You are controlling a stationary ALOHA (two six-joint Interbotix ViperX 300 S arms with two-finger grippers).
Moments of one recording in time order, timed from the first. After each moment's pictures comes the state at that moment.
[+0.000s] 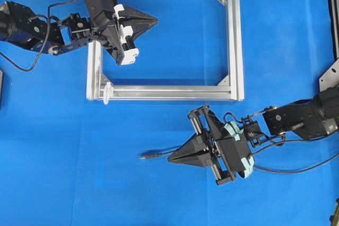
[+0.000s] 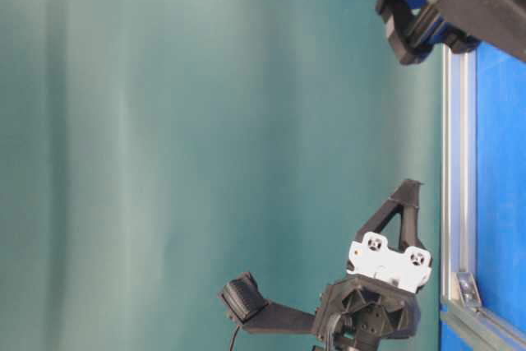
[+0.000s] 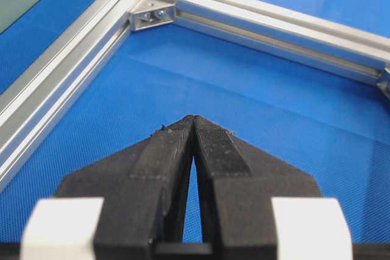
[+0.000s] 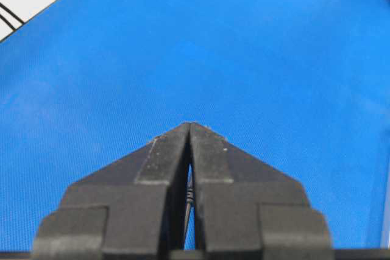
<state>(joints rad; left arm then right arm) 0.28 0.16 0.84 -0.11 -0.78 0.00 0.28 0.18 0.83 -0.11 -0.78 0.00</state>
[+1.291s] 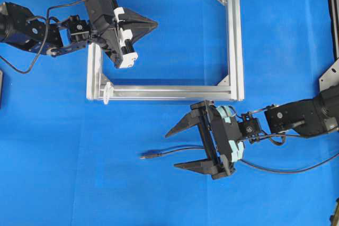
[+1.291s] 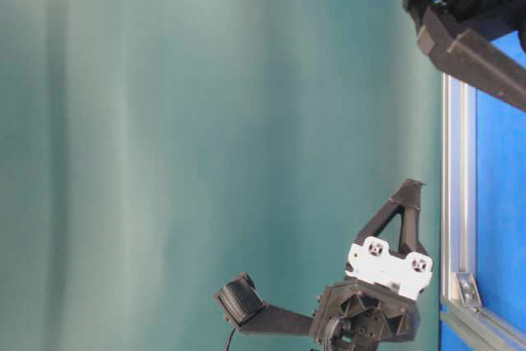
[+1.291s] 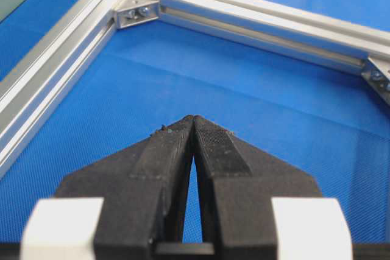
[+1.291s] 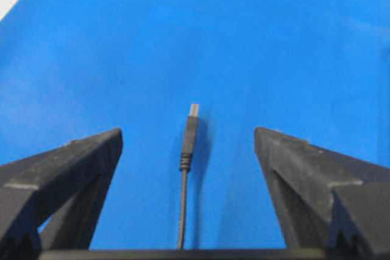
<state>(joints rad) 0.27 0.15 0.84 -0.09 -0.76 0.00 0.27 0.16 0.83 0.00 -0.68 0.14</state>
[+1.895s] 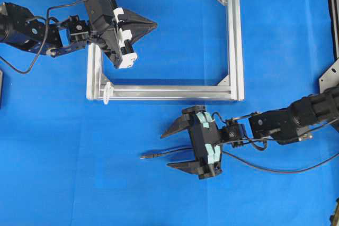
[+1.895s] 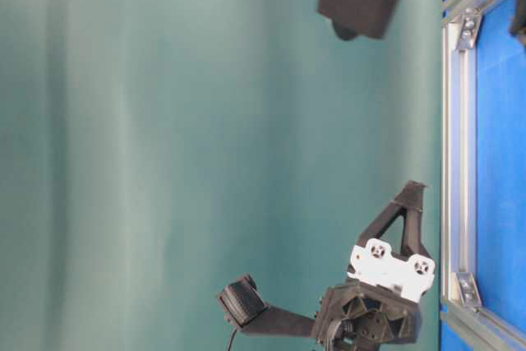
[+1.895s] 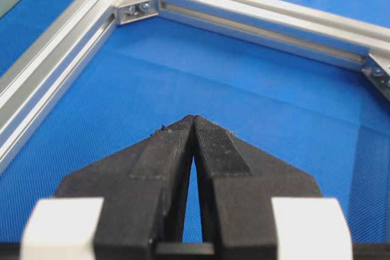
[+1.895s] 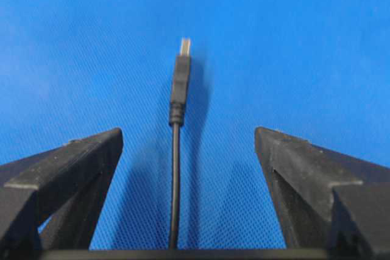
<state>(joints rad) 0.27 0.15 0.85 -0.09 -0.76 0.00 0.28 0.36 0.75 0.07 -0.69 0.14</state>
